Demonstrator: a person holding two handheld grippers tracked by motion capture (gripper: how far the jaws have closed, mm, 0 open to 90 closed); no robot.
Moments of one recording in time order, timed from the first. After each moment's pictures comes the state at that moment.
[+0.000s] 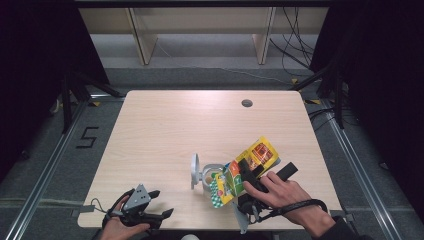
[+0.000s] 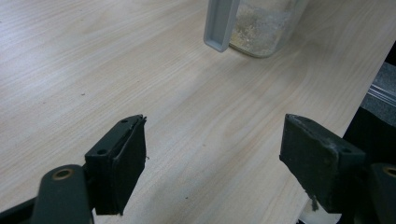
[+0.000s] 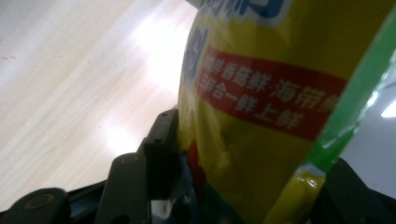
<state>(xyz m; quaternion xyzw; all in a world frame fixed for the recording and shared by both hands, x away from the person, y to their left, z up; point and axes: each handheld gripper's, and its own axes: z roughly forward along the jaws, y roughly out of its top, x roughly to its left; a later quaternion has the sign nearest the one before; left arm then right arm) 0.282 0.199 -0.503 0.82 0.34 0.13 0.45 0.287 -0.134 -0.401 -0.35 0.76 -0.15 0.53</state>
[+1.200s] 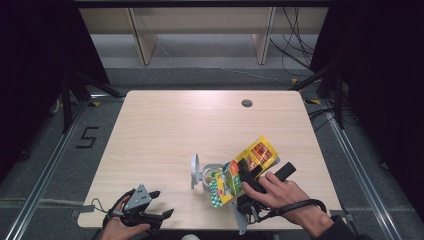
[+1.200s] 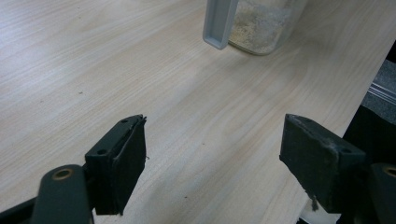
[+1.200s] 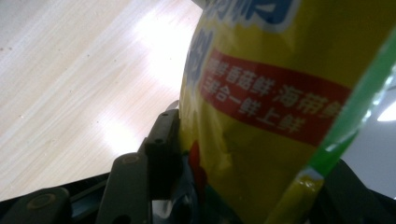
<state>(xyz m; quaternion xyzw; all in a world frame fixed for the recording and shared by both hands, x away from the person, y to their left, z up) 0.282 0.198 -0.505 0.82 0.34 0.12 0.45 0.289 -0.130 -0.401 -0.38 0.75 -0.17 0.52</state>
